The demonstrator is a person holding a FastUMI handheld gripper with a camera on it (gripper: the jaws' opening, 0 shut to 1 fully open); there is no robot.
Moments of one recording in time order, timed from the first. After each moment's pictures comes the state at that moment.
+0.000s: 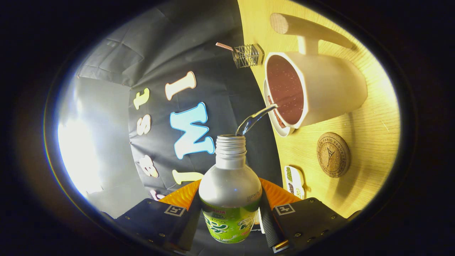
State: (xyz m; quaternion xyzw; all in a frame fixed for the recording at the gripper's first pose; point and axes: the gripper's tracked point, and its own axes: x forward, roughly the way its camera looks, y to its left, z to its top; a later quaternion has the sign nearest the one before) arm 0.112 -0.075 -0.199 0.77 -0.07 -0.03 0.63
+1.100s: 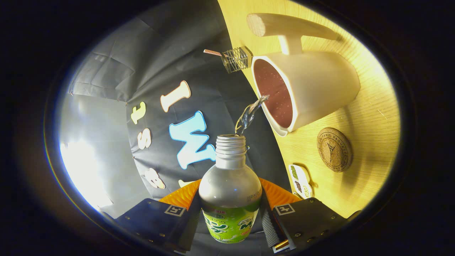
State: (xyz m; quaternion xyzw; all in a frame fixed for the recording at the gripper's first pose) arm 0.113 -0.085 -0.194 0.81 -0.09 -0.04 0.58
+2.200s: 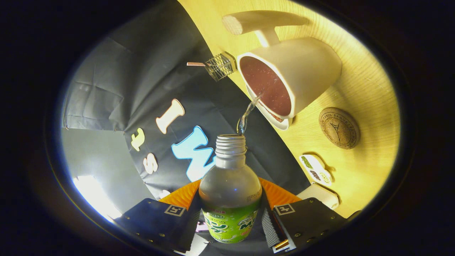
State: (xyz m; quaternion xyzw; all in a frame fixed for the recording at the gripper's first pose) arm 0.110 -0.103 -0.172 0.87 -0.12 -0.06 0.47
